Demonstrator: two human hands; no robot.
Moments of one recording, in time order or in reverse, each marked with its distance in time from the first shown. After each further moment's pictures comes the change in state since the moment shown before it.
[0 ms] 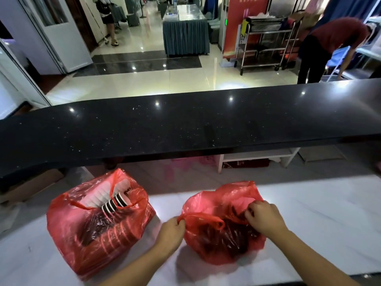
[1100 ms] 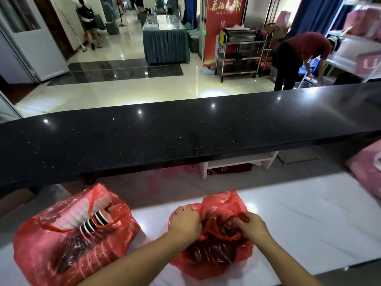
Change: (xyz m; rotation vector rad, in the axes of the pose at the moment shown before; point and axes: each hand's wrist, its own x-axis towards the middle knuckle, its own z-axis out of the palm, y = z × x) left_hand 0.025 0.096 0.020 0.678 -0.067 0.376; right_hand -0.023 -0.012 -0.004 0.839 -0.067 0.471
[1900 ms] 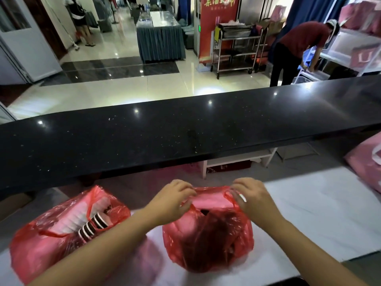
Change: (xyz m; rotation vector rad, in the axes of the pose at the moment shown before) left_hand 0.022 -0.070 -0.062 -0.080 0.203 0.561; right_hand 0.012 -0.056 -0.039 -0.474 0.428 -1.037
